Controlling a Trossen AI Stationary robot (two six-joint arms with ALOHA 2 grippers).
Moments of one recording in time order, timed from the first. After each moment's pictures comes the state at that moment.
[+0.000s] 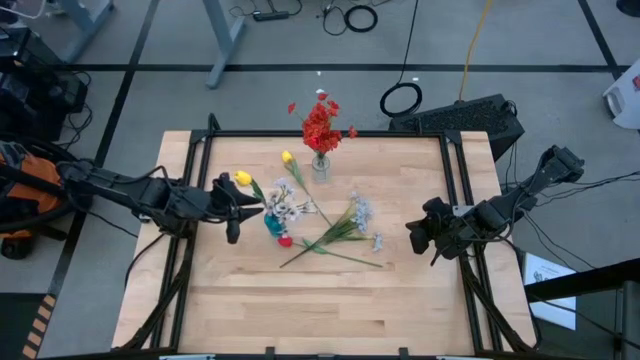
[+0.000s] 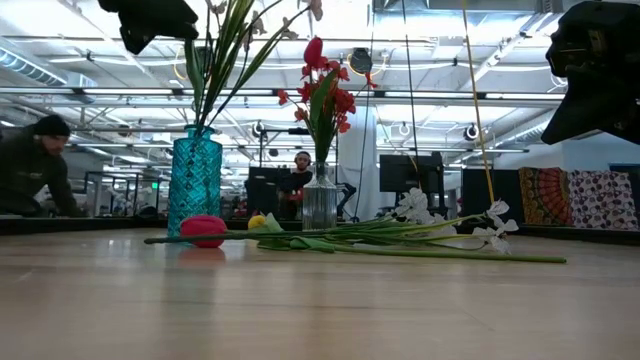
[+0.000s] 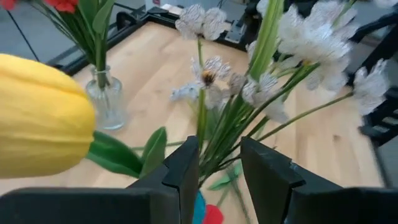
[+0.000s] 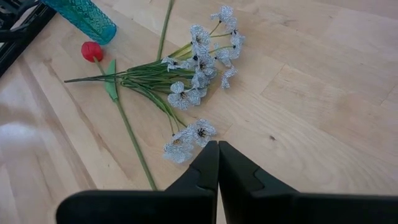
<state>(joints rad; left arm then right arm) -0.28 0.79 0.77 -0.46 -0.42 -0.43 0.58 0.80 0.54 -0.76 0.63 1.40</state>
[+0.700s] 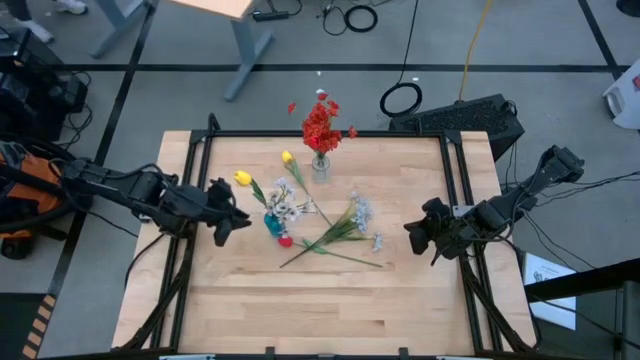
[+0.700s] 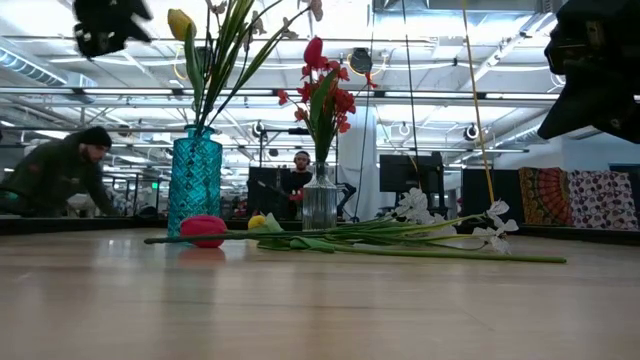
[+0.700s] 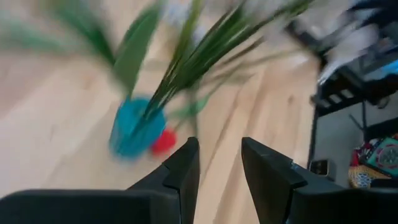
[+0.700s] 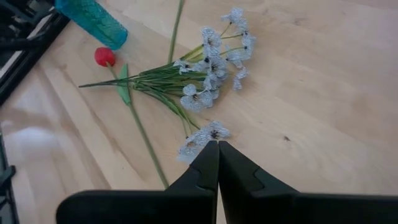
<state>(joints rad) -0.28 0.79 0.88 -0.77 -0.19 -0.82 0.58 0.80 0.54 -0.71 0.63 1.41</state>
